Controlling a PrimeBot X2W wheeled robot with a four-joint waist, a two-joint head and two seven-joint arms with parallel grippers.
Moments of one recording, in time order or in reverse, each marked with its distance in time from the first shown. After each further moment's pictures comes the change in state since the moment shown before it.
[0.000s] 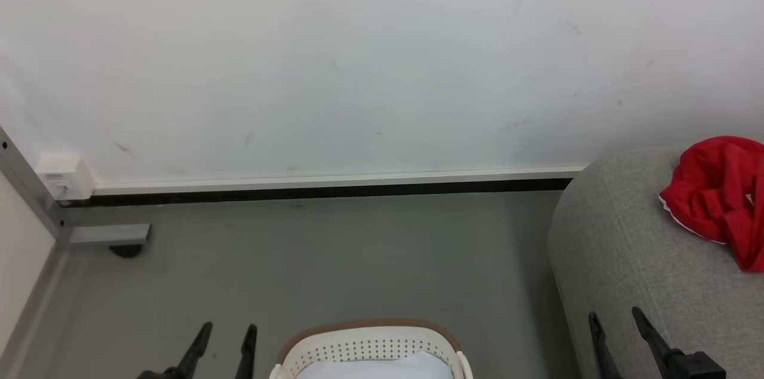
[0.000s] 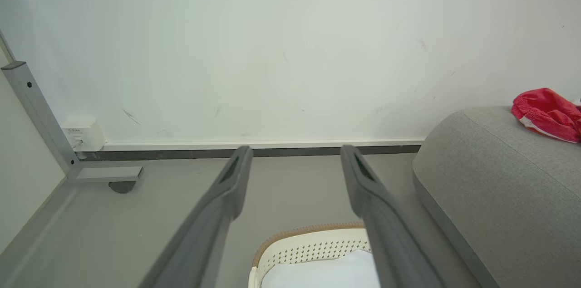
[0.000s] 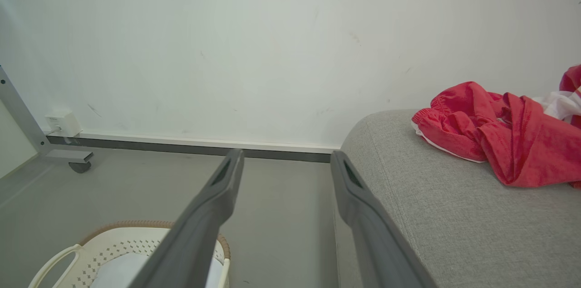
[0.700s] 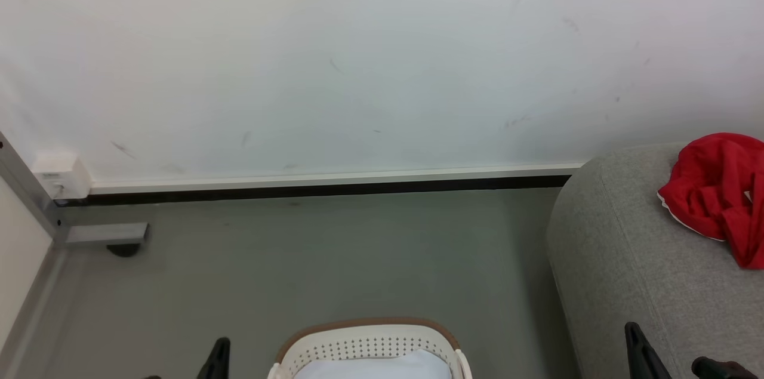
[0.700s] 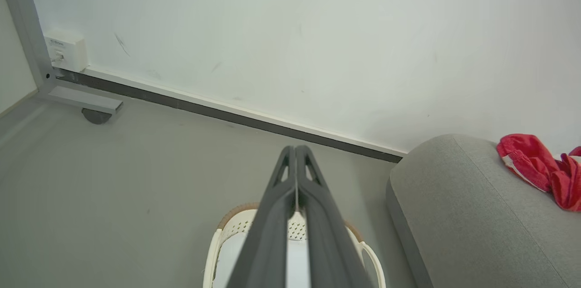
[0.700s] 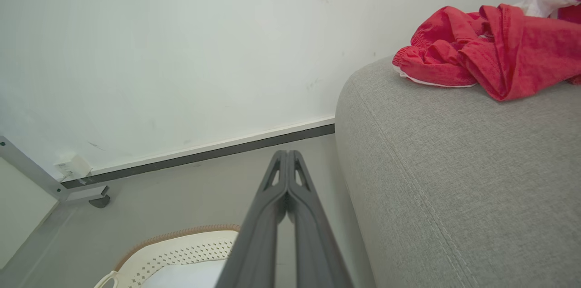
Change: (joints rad) left arm 0.008 -0.021 0.012 0.044 -0.242 -0.002 0.062; right arm 0.020 0.008 -0.023 0.013 0.241 0.000 0.067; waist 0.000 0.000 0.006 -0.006
